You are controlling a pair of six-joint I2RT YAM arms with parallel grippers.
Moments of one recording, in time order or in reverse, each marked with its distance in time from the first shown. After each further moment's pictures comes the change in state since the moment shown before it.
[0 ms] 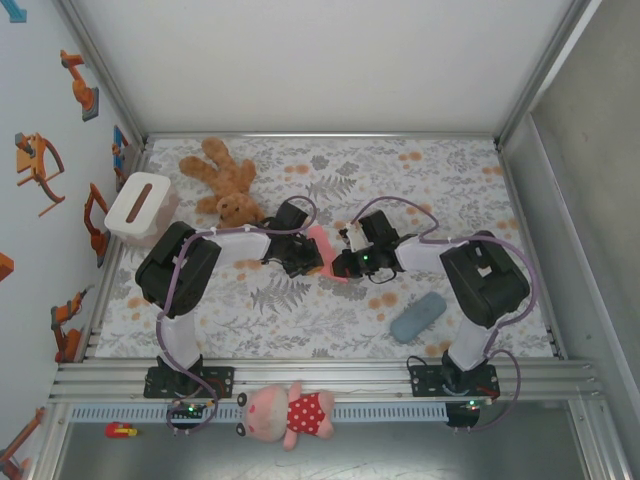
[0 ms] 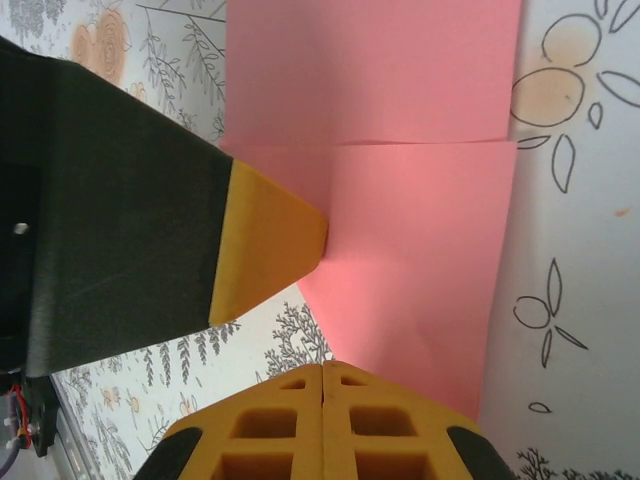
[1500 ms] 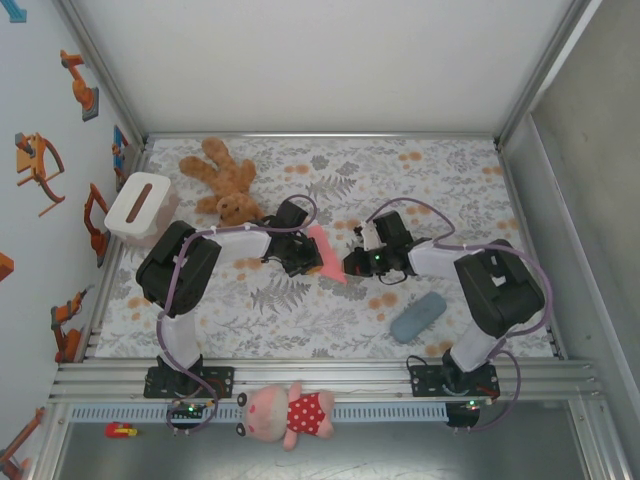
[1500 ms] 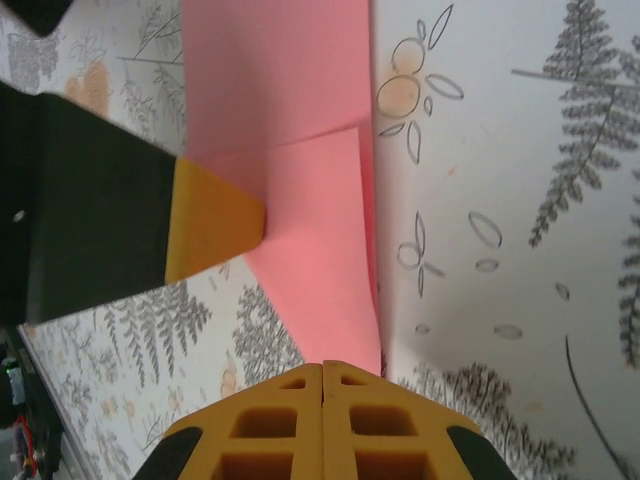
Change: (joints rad) left arm 0.003 0.004 0.019 -0.031 0.000 0.014; right arm -0.064 -0.084 -0.073 0.022 0.029 0.044
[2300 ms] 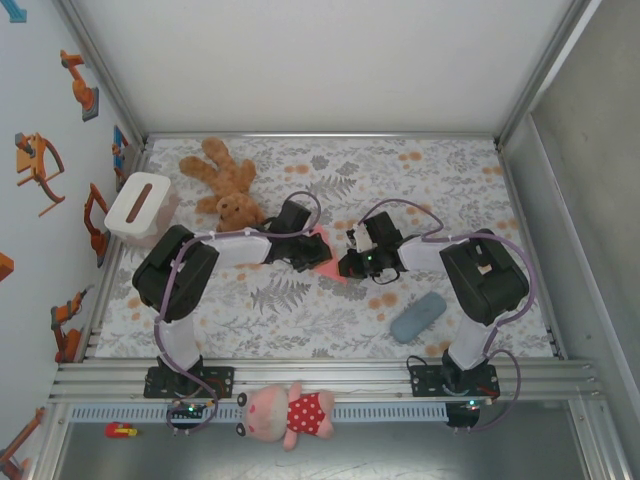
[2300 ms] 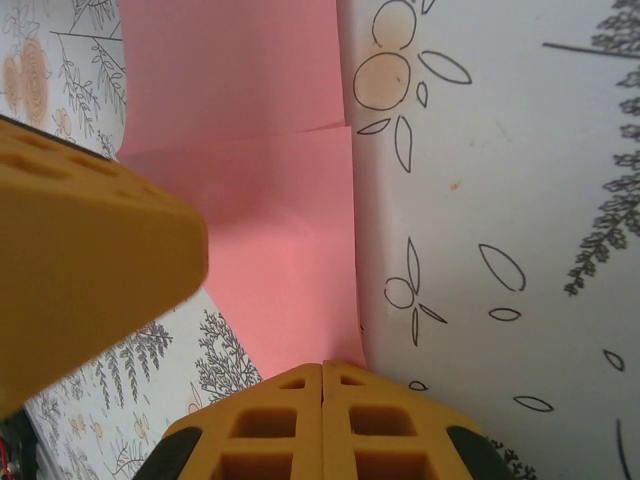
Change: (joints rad) left arm -0.039 -0.039 -0.048 0.200 0.008 -0.023; right arm 0.031 0.095 0.053 -0.027 0.024 -0.001
